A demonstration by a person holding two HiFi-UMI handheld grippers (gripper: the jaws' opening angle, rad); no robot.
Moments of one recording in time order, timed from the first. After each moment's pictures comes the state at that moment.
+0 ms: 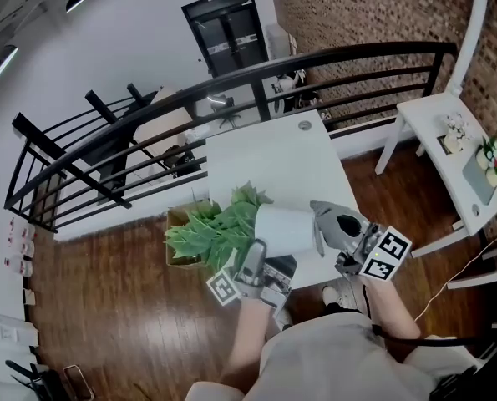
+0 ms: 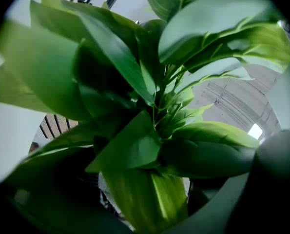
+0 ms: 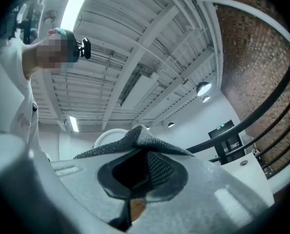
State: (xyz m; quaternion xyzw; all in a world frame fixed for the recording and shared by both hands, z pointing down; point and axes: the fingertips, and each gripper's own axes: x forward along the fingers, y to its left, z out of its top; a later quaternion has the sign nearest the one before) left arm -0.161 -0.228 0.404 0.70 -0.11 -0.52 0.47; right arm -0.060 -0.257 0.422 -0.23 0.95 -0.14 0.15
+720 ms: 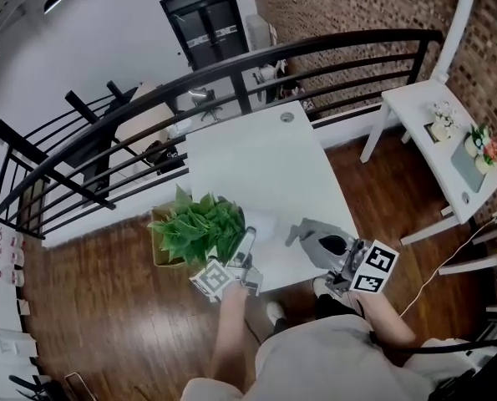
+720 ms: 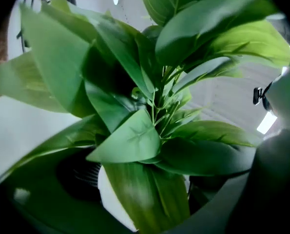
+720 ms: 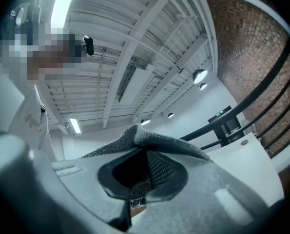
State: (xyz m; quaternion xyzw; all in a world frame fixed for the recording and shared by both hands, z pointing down) left arm -0.225 -0.275 0.568 0.76 -0.40 -0.27 0.43; right arm -0.079 -0.216 0.463 -0.21 0.95 -0.20 0.11
